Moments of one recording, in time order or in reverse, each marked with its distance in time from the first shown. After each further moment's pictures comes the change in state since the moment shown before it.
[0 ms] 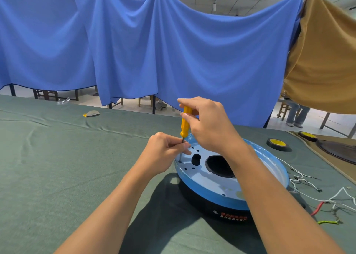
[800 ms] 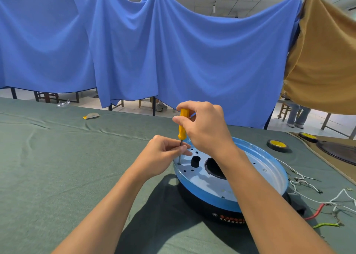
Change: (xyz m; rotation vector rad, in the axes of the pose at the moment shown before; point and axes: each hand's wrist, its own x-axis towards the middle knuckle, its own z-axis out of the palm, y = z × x) left_hand -0.002 0.004 -0.004 -0.032 -0.101 -0.012; right_hand -0.001 0.001 0.009 0.040 0.115 0.063
